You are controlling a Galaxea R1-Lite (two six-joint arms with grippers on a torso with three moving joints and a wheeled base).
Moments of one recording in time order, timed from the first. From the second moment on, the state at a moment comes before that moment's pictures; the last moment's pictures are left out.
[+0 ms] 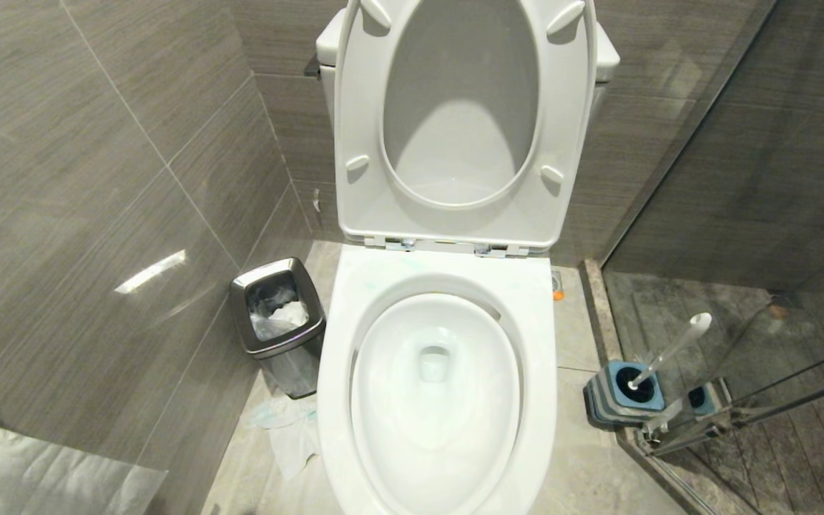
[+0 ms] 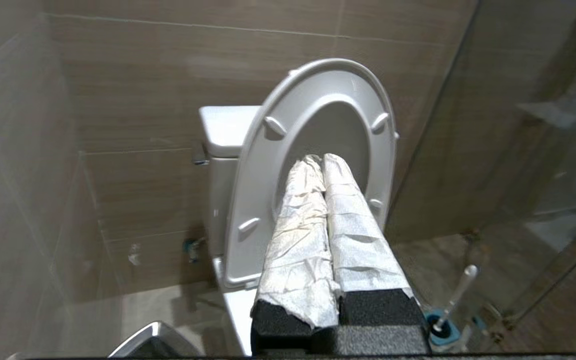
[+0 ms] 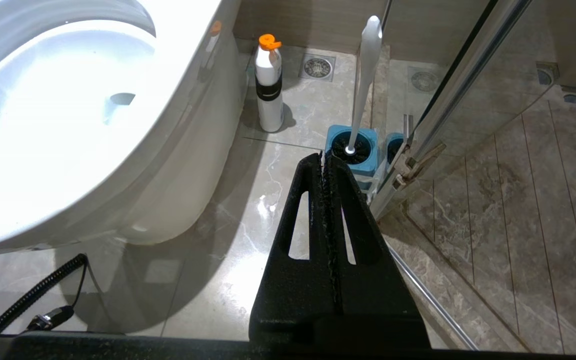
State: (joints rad) left arm 0.08 0.83 -1.24 -0.11 -0.54 -0.22; right arm 0.00 0.00 0.00 0.01 -0.01 0.02
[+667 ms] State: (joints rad) left arm -0.01 0.54 -1.36 0.23 -0.36 -0.11; right arm 0.00 0.00 0.00 0.01 -0.01 0.02
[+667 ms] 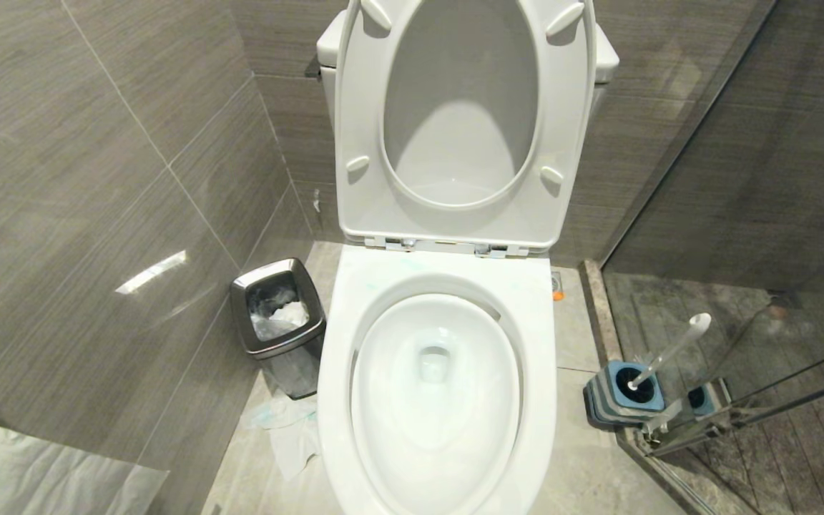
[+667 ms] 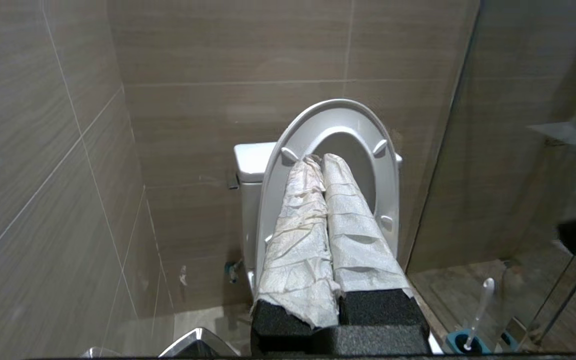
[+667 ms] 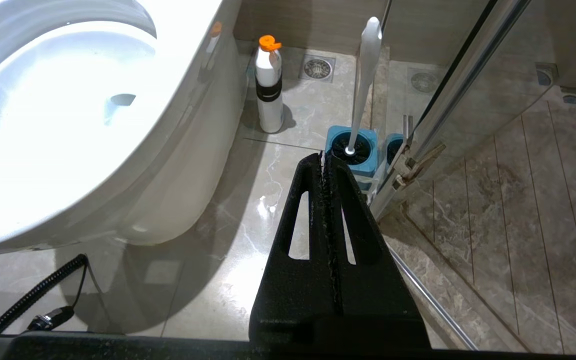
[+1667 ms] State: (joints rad) left arm 0.01 0.09 -0.90 0.24 -0.36 -0.11; right arm 0.00 0.00 0.00 0.01 -0.01 0.02
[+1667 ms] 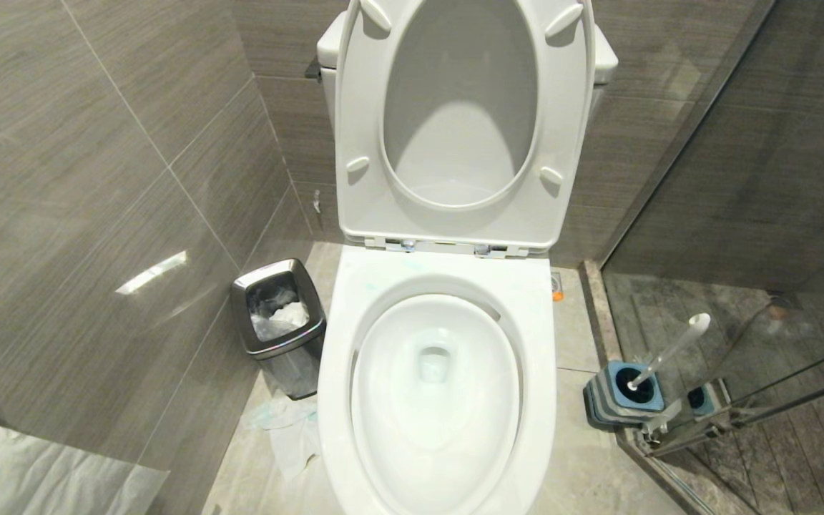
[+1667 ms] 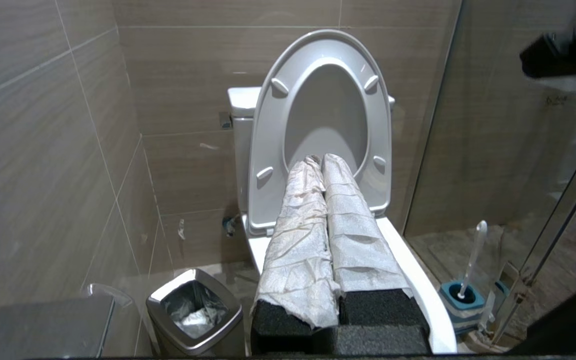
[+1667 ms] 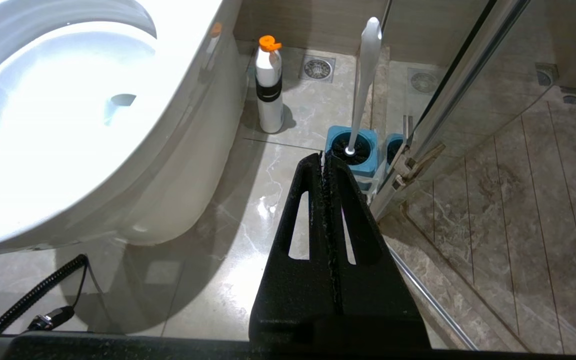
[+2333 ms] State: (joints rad) left arm 0.01 0.00 -0.63 0.10 -0.35 0.04; right arm 0.00 0.00 0.00 0.01 -0.01 0.02
